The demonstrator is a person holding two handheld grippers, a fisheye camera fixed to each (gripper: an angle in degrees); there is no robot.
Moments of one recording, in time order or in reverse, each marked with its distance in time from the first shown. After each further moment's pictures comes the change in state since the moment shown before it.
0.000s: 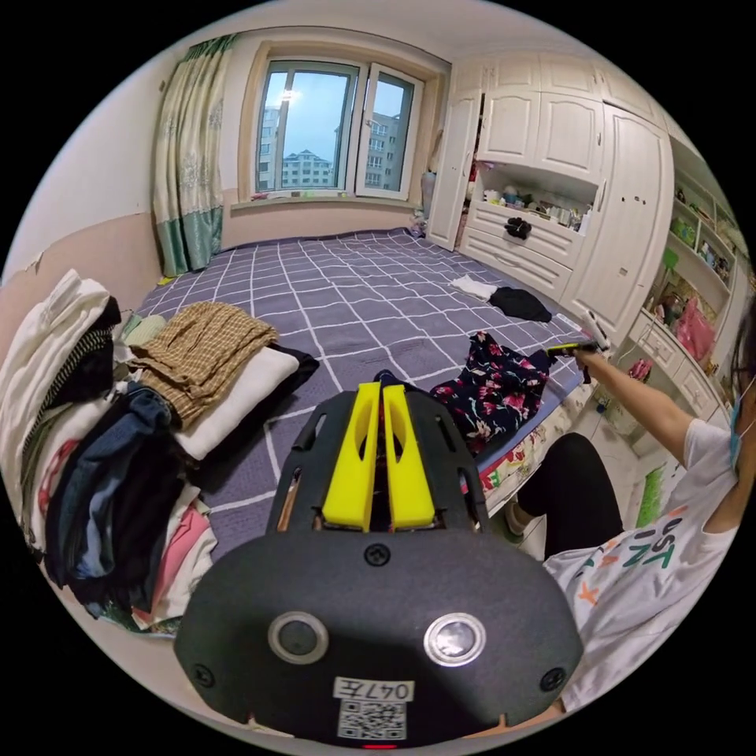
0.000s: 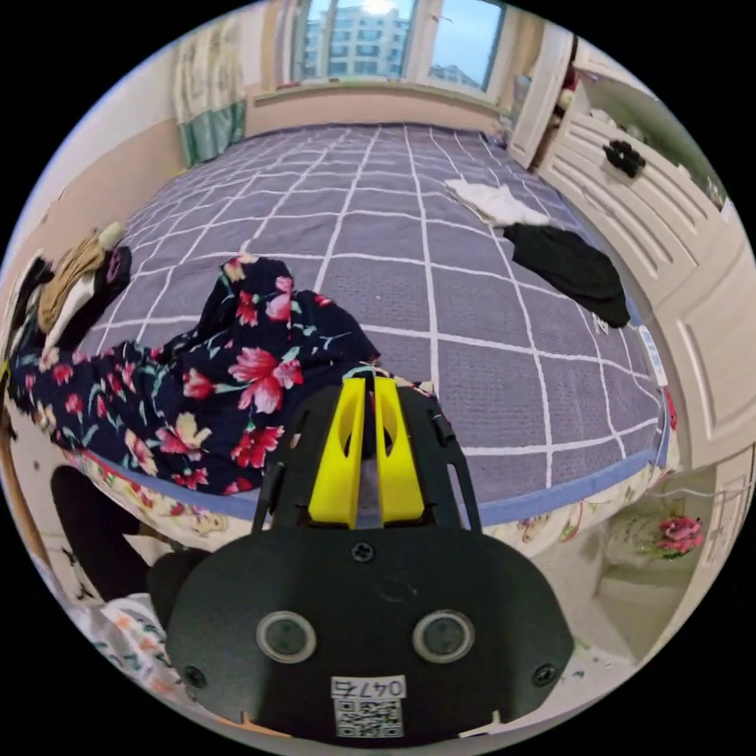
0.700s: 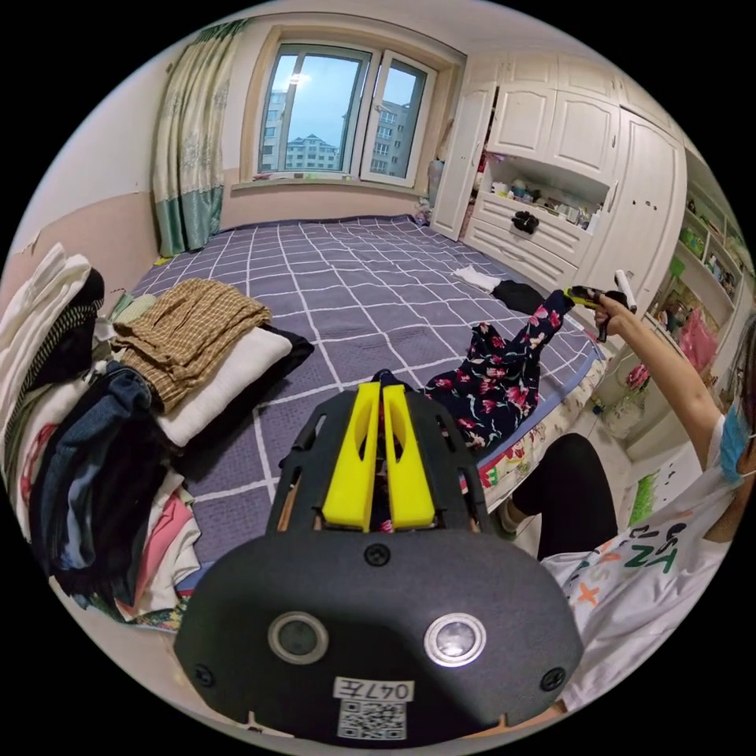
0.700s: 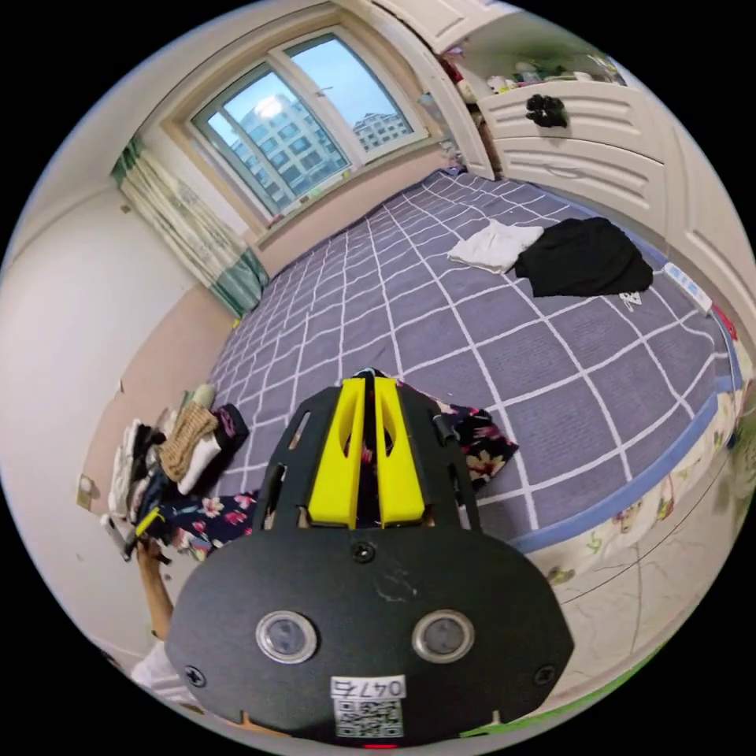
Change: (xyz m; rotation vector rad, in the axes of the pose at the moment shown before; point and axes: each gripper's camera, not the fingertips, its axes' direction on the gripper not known) left arm -0.020 -0.003 0.024 -0.049 0.020 -0.043; right arm 0.085 -0.038 -0.084 0.265 -0.404 0.390
